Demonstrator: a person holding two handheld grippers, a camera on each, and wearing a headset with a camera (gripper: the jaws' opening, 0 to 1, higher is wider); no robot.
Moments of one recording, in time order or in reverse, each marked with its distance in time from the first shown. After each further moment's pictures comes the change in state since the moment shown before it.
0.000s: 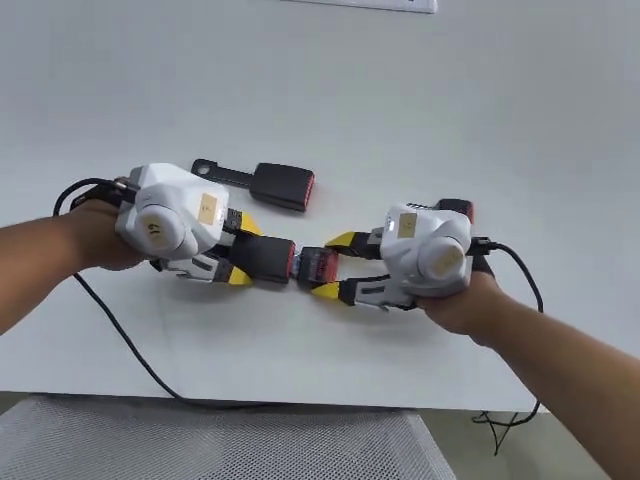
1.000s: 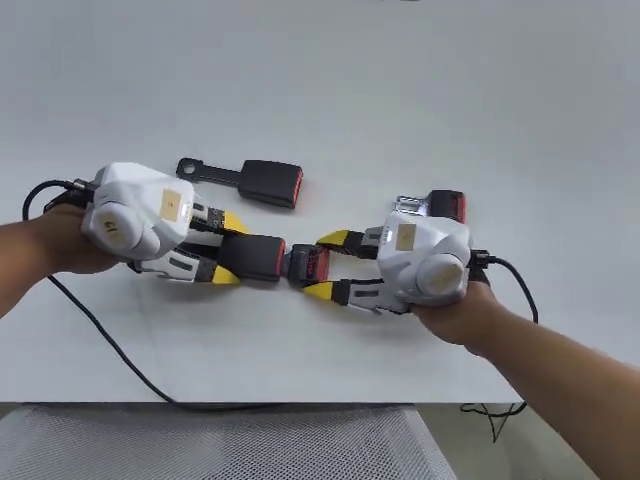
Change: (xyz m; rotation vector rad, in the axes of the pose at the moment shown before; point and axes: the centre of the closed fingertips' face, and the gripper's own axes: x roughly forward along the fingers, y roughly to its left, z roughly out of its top) left arm 0.002 0.004 0.000 -0.021 -0.085 -0.027; right arm -0.002 -0.001 0.000 -0.013 -0.058 -0.046
